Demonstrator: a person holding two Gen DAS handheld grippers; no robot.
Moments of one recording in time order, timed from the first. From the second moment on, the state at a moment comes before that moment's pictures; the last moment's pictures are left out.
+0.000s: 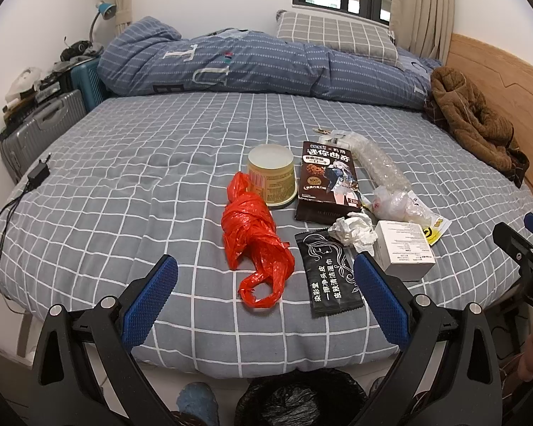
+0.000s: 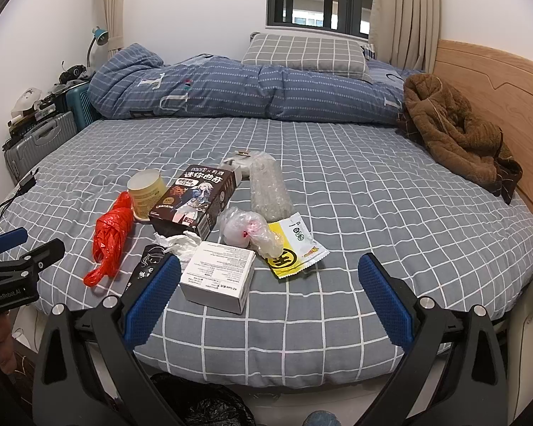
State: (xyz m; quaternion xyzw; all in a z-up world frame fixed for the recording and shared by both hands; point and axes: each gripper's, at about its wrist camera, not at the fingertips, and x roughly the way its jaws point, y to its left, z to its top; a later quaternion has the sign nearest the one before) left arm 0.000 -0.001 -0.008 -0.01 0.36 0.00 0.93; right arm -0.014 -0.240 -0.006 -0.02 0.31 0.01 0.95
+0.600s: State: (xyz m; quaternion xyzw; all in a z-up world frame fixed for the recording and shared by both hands) left arm 0.017 0.016 -0.020 -0.01 0.38 0.02 0.92; right arm 0.004 -0.223 -0.026 -0.04 0.33 0.02 0.94
